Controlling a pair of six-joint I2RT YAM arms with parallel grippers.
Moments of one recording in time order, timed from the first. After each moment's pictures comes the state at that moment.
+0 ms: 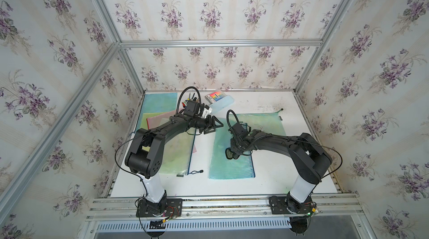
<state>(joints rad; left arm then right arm) -0.34 1.78 1.20 -0.29 0.83 -0.65 0.76 1.77 1.00 -0.44 0.12 0.65</state>
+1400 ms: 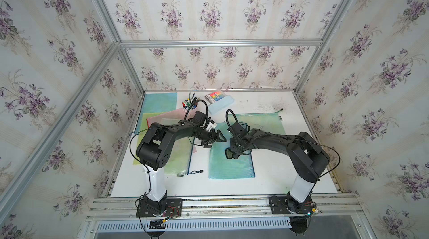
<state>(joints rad) -0.39 1.94 1.11 -0.32 0.85 -0.55 0.75 1.80 1.00 -0.45 0.11 0.61</state>
